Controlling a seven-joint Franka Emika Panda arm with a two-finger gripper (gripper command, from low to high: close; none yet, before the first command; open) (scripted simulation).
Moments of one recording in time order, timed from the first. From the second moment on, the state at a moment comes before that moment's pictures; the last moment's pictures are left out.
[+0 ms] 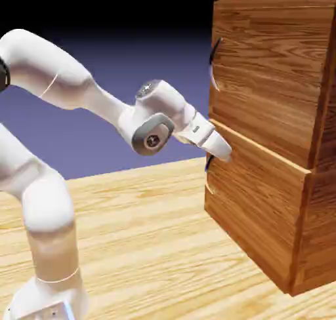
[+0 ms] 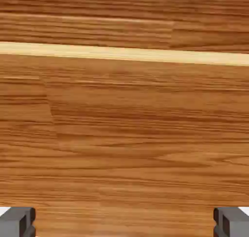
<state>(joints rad) -0.06 -0.64 0.06 -2.78 0.12 3.01 0.71</state>
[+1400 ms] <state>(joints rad) -1.19 -1.68 1.04 -2.29 1.94 2.58 0.22</state>
